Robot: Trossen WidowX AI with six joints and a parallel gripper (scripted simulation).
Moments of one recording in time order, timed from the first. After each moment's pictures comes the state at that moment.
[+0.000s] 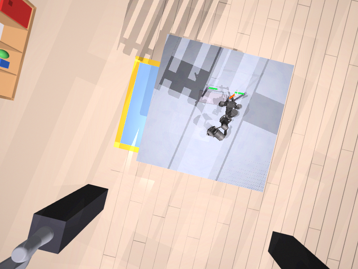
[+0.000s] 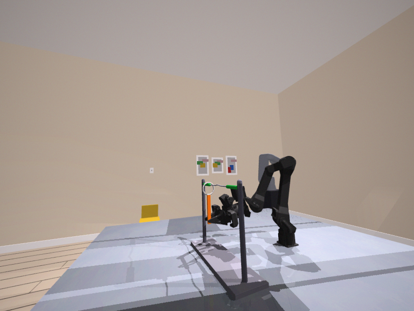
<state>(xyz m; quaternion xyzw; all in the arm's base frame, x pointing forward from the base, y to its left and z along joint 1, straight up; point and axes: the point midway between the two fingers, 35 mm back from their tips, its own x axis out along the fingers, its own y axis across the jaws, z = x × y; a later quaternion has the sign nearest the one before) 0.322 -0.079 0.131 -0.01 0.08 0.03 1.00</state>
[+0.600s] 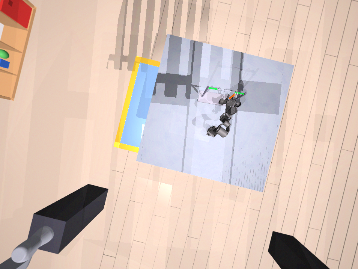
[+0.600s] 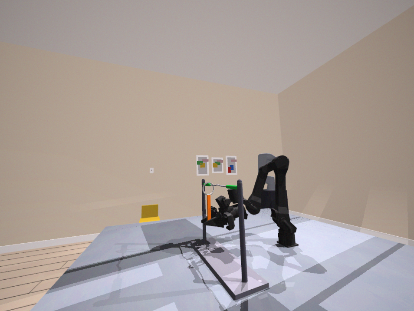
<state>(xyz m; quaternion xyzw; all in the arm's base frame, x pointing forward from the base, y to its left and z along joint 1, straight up) 0.341 -0.074 0.126 -0.01 0.08 0.03 1.00</state>
